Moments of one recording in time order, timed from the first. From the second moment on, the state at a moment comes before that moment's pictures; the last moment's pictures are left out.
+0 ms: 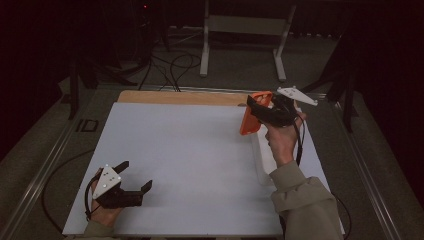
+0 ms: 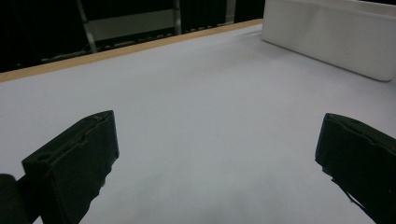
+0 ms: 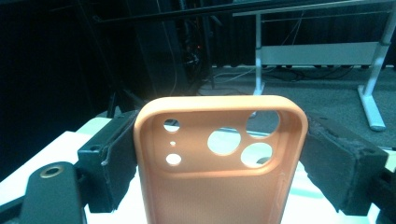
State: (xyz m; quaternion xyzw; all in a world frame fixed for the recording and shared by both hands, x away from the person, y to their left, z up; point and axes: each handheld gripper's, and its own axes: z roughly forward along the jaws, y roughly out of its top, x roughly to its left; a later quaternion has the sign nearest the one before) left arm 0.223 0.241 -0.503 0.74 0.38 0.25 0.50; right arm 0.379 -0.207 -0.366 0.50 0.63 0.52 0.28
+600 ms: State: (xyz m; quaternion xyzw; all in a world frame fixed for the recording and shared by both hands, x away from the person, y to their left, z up) left arm 0.221 0.243 -0.504 0.73 0.39 0.25 0.50; right arm 0.386 -0.217 -0.362 0.51 0.62 0.52 0.30
